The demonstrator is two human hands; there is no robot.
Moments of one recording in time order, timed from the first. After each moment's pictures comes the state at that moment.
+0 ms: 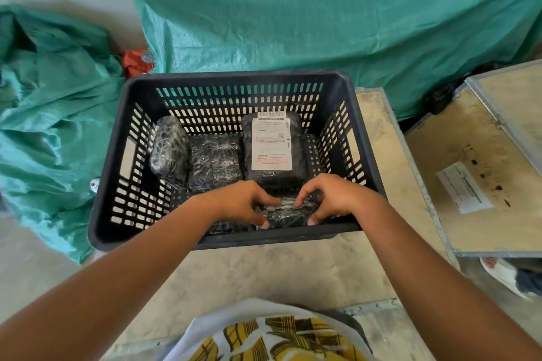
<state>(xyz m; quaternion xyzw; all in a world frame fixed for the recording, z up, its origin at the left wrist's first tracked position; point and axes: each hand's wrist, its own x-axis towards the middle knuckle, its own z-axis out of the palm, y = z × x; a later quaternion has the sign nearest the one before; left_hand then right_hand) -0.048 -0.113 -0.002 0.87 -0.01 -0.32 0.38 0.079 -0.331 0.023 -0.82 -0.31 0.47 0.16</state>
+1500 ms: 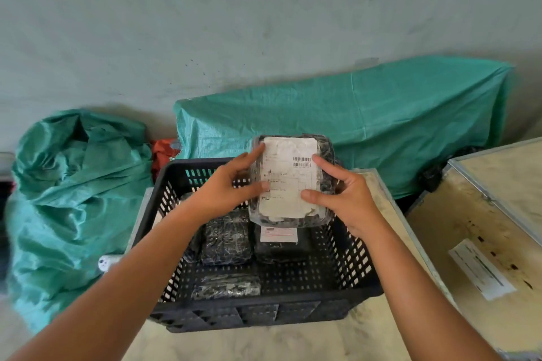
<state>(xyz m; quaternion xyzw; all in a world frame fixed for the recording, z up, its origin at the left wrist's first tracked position) -0.029 -0.069 0.142 0.81 0.06 0.06 0.58 0.103 -0.309 0.110 -0.66 -0.26 0.19 0.68</state>
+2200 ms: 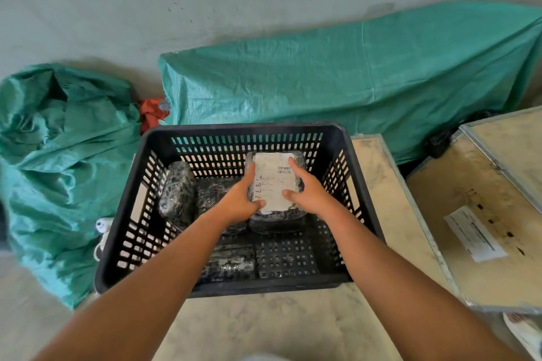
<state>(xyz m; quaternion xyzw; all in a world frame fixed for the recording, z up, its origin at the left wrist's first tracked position) 0.005 -0.083 -0.003 0.84 0.21 -0.10 0.49 0.133 -0.255 -0.020 -0.78 -0.21 0.35 0.47</state>
